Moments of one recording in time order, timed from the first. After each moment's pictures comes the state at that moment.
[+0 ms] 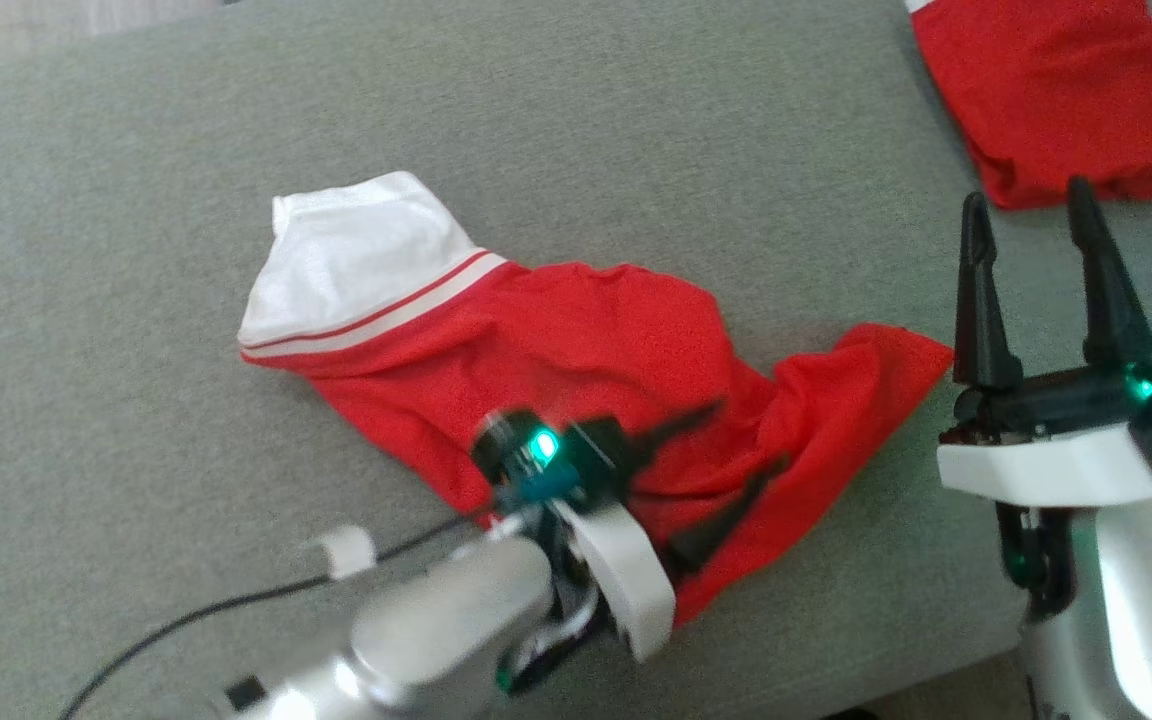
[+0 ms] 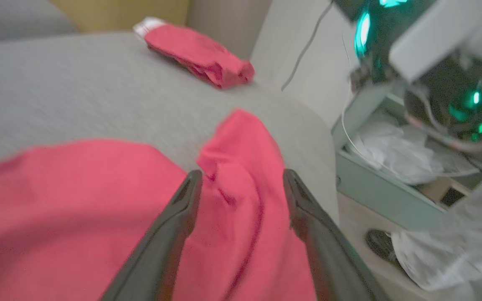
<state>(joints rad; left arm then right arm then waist) -0.67 0.16 -1.25 0.35 -0.77 -0.06 -0.05 -0.21 -0.05 0.01 0.00 0.05 0.13 -0.26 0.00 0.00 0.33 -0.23</state>
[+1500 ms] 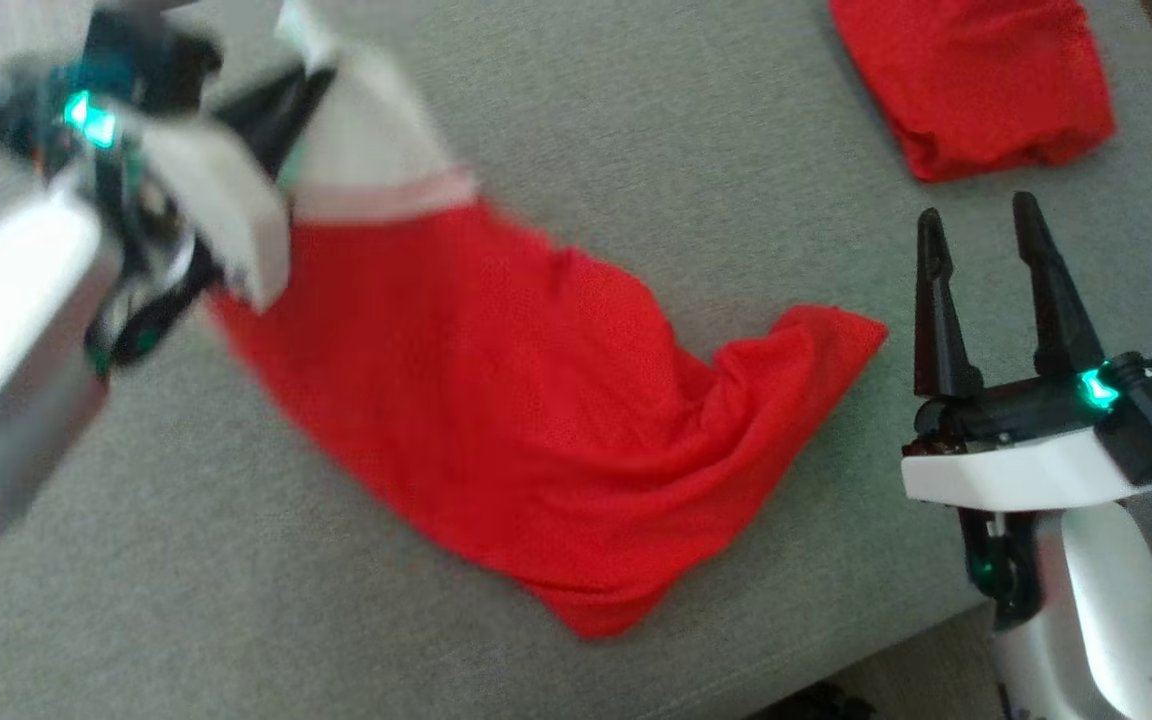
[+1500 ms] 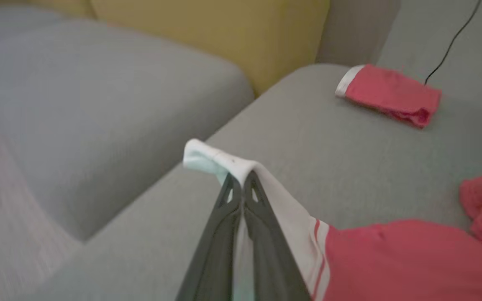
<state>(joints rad) -0.96 0.65 -0.96 0.28 -0.91 -0.08 0.30 -0.20 -0.05 0.07 0.04 0.13 0.13 -0.26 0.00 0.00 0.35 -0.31</state>
